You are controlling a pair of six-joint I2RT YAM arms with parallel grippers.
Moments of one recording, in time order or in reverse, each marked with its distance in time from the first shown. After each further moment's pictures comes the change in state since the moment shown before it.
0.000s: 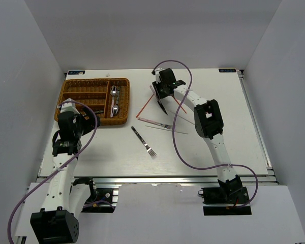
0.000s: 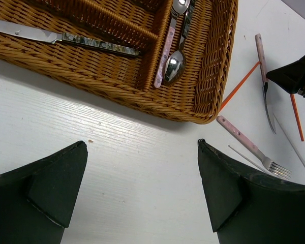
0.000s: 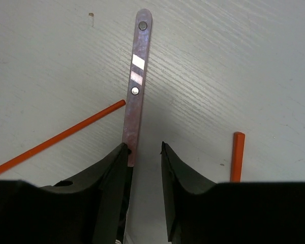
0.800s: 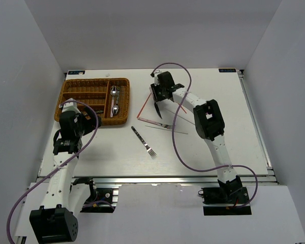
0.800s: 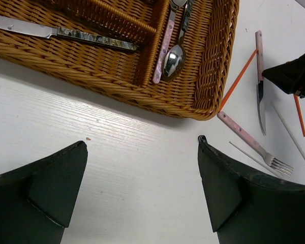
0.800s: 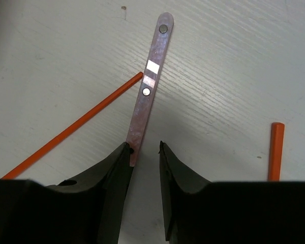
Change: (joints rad) left arm -0.014 0.021 0.000 0.000 0.000 0.000; right arm 0.027 -0.064 -0.138 0.108 -0.015 0.085
